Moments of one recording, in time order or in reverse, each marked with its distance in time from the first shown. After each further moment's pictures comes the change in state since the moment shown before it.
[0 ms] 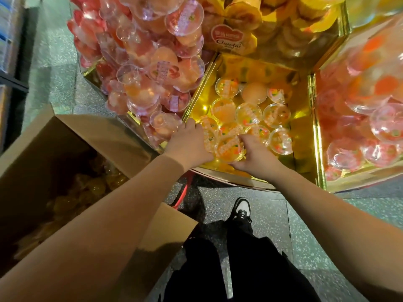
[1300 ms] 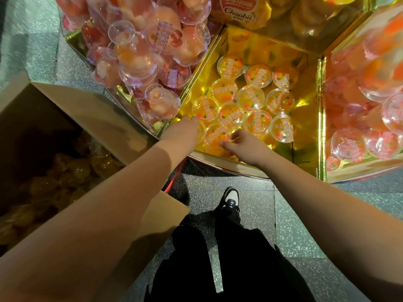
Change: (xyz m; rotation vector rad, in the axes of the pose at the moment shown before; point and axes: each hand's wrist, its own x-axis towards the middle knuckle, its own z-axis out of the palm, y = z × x) left_hand 0.021 -0.021 0.053 0.014 -0.094 -0.098; right_hand 0.017 -0.008 0.024 0.089 -0.167 0.359
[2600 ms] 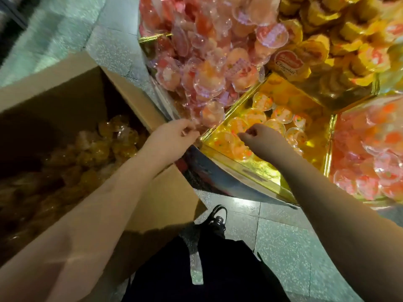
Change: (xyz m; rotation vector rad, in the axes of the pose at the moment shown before) left_hand -0.136 -0.108 -0.047 -0.796 0.262 -0.048; right_hand -0.071 -0.137 -0.016 -0.359 0.218 -0.061
